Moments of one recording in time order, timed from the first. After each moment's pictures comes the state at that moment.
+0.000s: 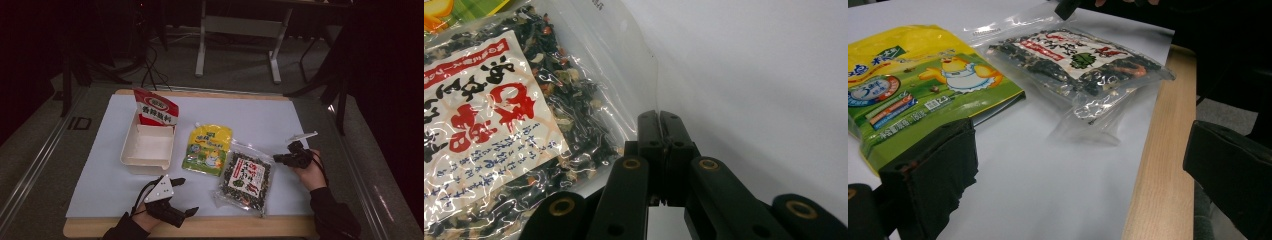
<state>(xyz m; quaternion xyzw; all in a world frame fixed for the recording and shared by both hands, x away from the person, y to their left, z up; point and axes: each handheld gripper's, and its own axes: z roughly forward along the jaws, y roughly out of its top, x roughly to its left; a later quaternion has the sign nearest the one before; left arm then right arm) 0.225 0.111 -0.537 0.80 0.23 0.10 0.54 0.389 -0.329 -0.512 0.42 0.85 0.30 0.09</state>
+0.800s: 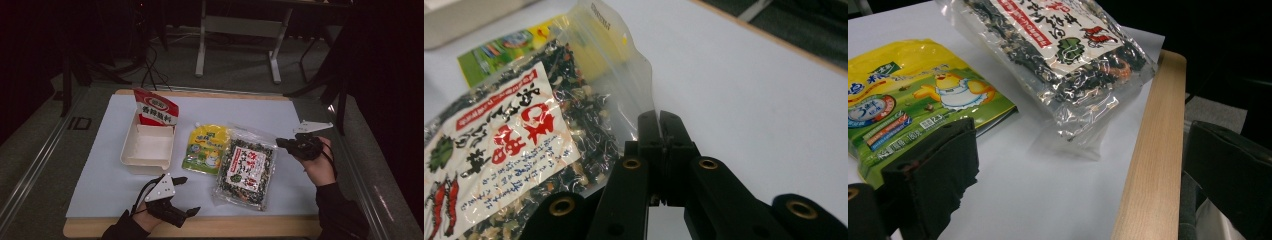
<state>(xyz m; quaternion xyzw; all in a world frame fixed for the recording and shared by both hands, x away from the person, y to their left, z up) 0.222 0.106 -0.518 0.81 0.23 0.10 0.54 0.362 -0.309 -0.427 0.34 0.84 0.37 0.19</state>
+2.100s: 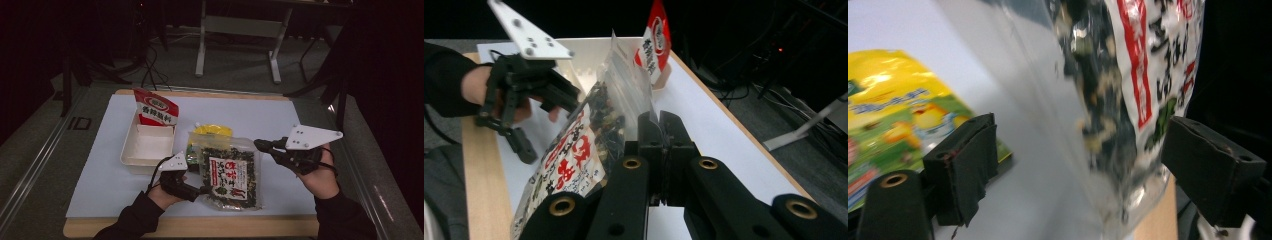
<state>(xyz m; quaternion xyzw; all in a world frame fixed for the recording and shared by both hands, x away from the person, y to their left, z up) 0.281 0.079 -0.507 0.79 0.23 0.01 0.56 0.271 -0.235 -0.328 0.13 0.85 0.46 0.22</state>
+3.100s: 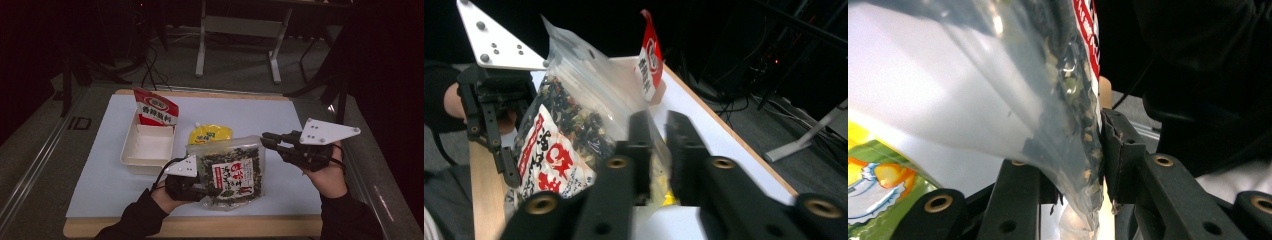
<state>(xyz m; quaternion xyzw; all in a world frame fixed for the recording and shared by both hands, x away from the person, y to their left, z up) 0.256 0.063 -0.461 0.82 0.15 -0.02 0.56 0.272 -0.252 -0.315 0.14 0.83 0.50 0.21</state>
